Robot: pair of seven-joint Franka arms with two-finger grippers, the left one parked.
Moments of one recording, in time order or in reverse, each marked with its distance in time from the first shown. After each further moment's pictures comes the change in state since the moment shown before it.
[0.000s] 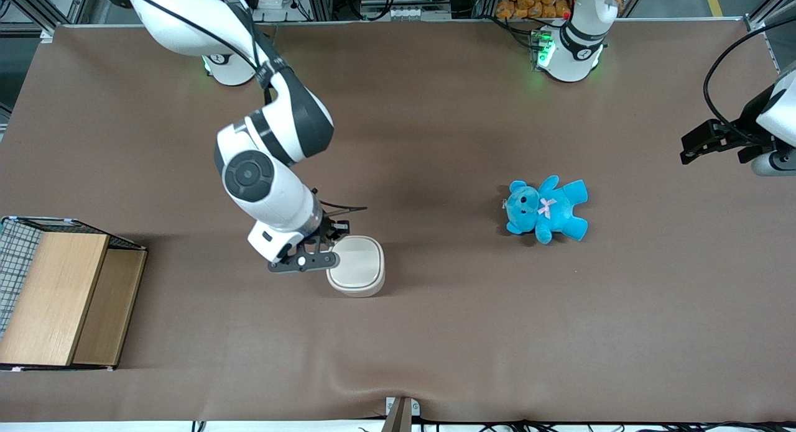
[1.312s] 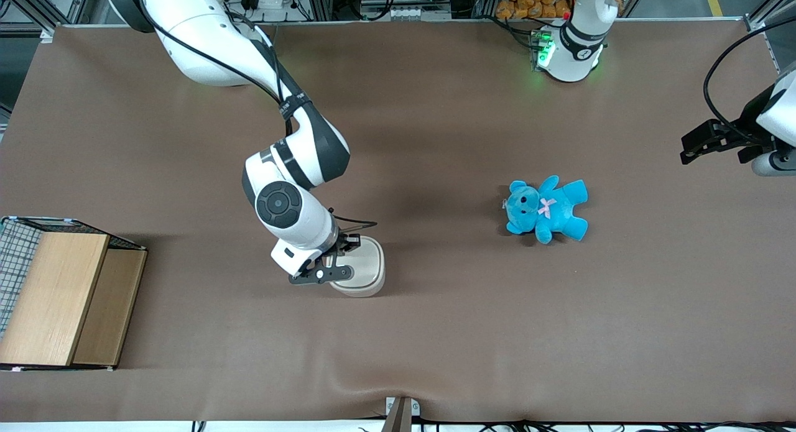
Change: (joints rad) arm 0.015 0.100 -0.003 0.023 -0.005 0.046 0.000
